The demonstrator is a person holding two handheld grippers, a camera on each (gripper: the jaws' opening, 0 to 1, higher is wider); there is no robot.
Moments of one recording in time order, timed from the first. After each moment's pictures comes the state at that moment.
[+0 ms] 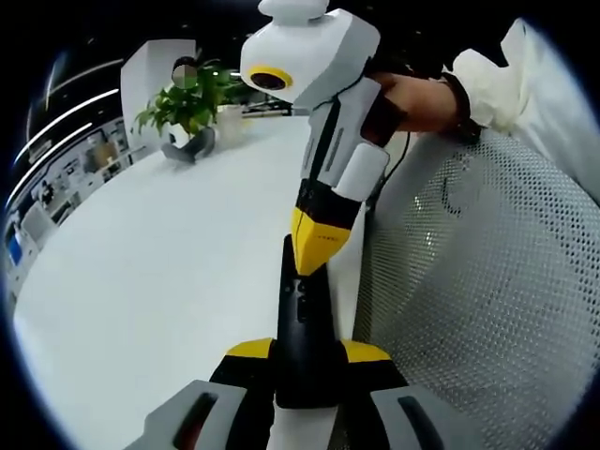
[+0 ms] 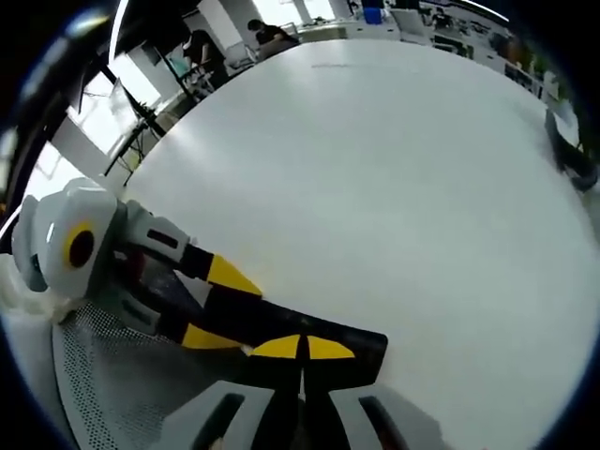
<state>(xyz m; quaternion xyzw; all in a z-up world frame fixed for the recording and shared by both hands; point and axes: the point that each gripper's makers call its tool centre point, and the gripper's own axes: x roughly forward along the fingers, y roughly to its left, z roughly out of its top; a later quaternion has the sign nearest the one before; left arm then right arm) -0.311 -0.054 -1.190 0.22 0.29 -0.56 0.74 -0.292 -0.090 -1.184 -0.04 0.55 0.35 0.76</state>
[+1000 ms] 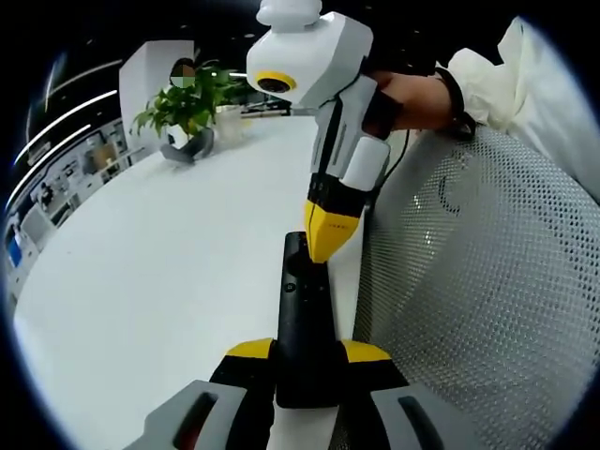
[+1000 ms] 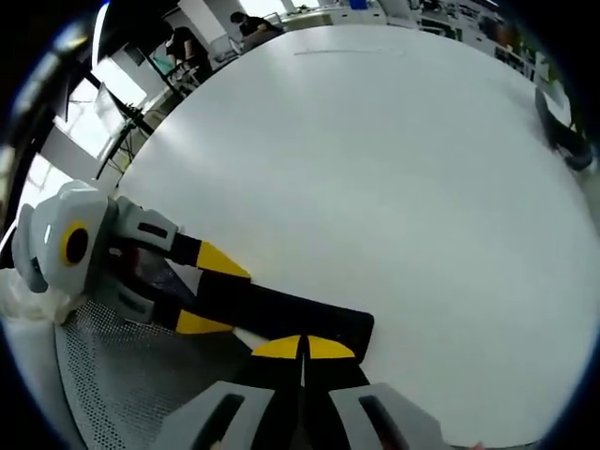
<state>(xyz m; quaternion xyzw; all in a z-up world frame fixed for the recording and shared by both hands) -0.311 -0.054 -1.190 0.22 0.29 -0.56 0.74 -0.299 -0.105 -1.186 -0.05 0.58 0.33 0.74</state>
